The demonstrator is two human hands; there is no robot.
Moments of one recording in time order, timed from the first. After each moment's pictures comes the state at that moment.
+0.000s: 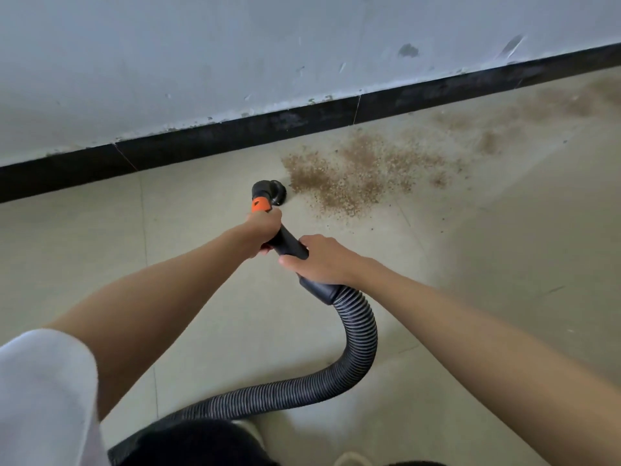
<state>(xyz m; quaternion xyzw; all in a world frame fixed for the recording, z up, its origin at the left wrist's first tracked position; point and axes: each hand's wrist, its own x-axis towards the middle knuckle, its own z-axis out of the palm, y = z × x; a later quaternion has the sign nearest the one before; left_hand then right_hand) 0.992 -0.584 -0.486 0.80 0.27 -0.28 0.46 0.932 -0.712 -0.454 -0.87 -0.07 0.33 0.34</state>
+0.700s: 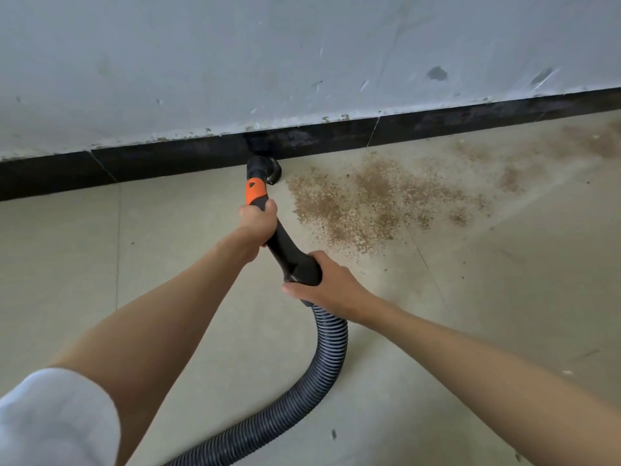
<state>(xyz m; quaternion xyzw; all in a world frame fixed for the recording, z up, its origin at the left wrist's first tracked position) 1.089 -0.568 -0.541 0.75 0.31 -0.18 0.55 0.991 -0.710 -0.512 -0.84 0.00 0.31 0.44</state>
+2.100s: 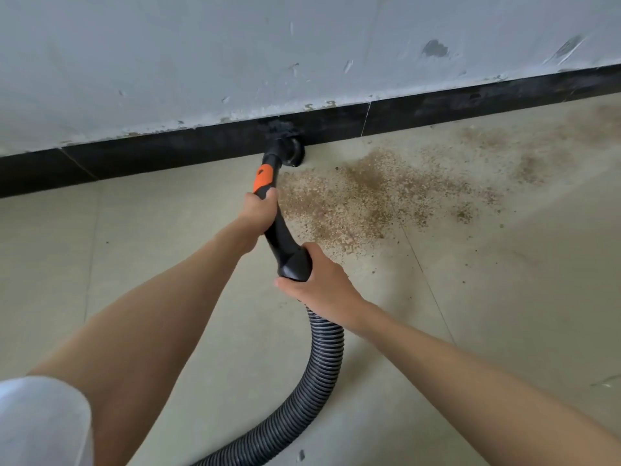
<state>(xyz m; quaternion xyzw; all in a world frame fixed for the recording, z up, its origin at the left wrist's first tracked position) 1.115 -0.621 -0.564 0.78 0.29 -0.14 0.53 1.006 -0.754 -0.537 -0.84 0.00 0.27 0.48</state>
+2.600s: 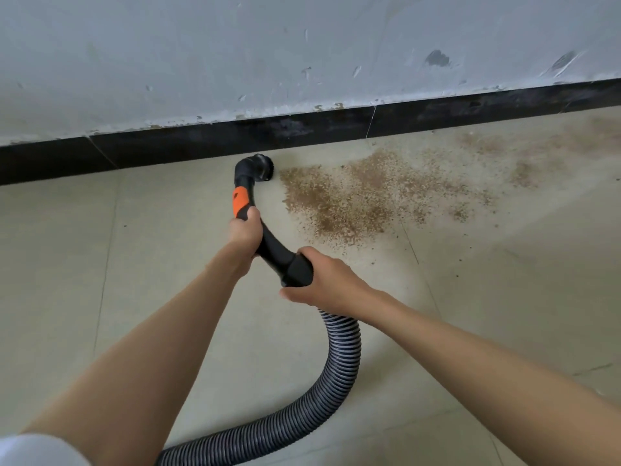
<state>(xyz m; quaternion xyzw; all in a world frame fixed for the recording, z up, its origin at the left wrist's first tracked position) 1.053 -0.605 -0.558 0.68 0.39 -0.10 0.61 0.990 -0.761 -0.517 -0.87 -0.12 0.31 0.36</state>
